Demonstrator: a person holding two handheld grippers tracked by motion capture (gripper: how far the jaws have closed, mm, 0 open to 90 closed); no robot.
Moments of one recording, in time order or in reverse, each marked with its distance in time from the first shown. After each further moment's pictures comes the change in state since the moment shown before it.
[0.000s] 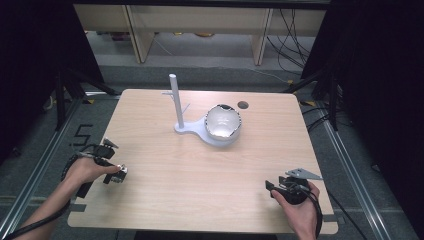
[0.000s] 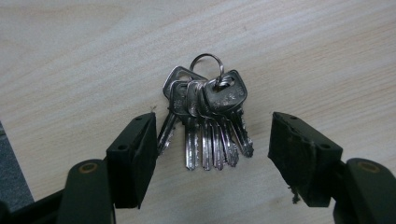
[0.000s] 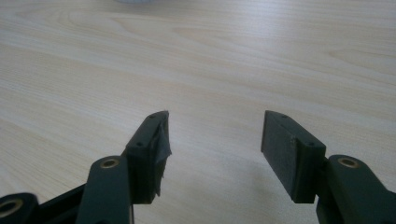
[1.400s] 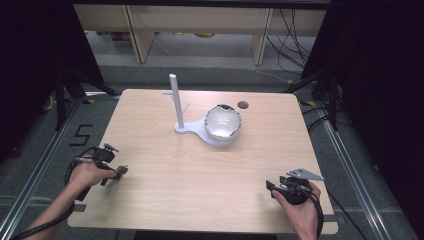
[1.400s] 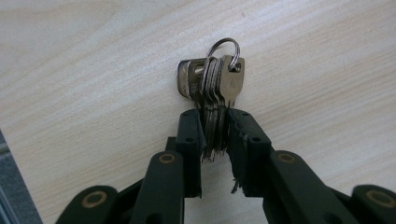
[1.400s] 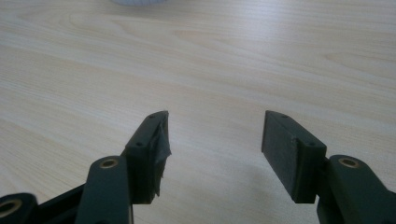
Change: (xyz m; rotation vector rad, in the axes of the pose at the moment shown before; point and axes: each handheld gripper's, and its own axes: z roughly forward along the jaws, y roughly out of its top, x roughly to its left) left arm -0.003 -0.011 0.005 -0.043 0.026 0.076; right arm 0.001 0.001 -0.005 0.007 -0.022 -0.003
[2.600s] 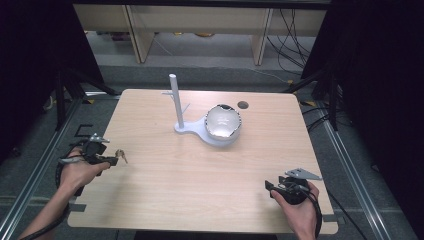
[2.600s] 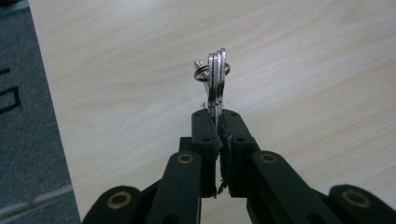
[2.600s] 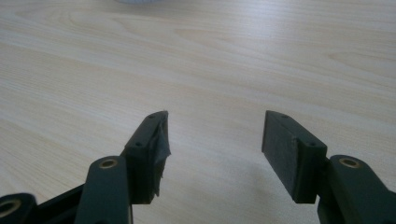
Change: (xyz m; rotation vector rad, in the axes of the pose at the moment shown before) left arm -0.002 0.004 -0.046 -0.307 0.019 0.014; right arm 0.002 0.000 0.003 0.003 0.010 -0.003
